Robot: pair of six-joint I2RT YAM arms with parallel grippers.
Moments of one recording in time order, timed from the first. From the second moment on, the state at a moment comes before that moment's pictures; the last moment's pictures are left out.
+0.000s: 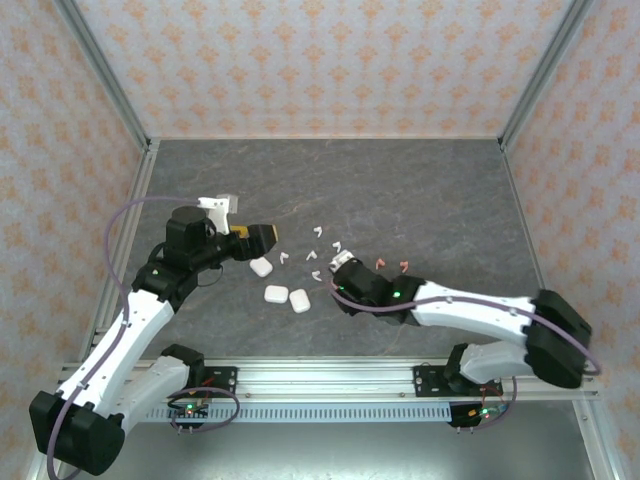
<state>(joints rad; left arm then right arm) -0.26 0.89 0.76 -0.37 0.40 -0.46 1.06 1.23 0.73 -0.41 0.30 0.24</state>
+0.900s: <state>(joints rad) -0.58 1.10 0.88 -0.26 0.72 -0.41 1.06 0.86 0.63 -0.18 0.28 -0.43</state>
